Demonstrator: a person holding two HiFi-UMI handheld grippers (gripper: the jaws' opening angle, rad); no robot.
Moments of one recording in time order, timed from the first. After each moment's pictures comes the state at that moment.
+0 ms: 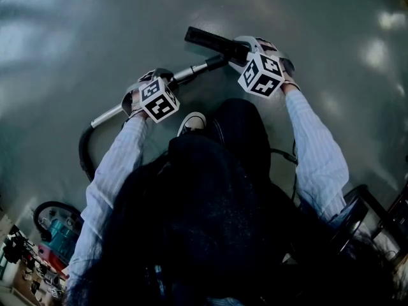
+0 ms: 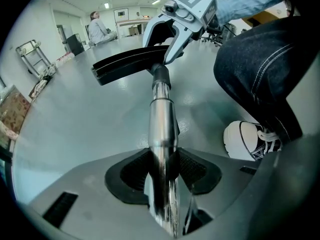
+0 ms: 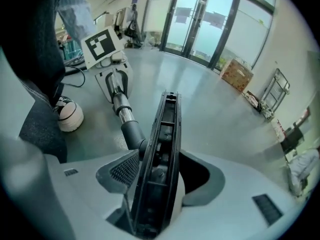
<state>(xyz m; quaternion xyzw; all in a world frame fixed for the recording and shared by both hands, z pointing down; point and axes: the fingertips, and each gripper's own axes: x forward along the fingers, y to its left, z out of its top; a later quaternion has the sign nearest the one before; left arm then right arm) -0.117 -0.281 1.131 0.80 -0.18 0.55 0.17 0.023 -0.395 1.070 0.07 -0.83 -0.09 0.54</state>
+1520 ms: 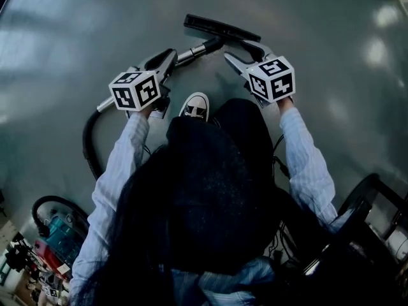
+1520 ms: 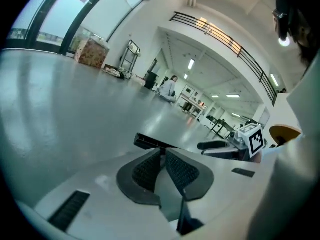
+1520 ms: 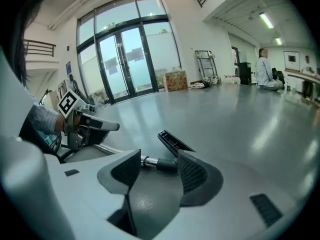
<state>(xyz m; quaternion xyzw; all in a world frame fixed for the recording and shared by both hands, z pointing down) -0.116 -0.304 0.964 0.81 -0.45 0.06 0.36 0.039 -0.324 0.969 0.32 -0.89 0.19 0.27</state>
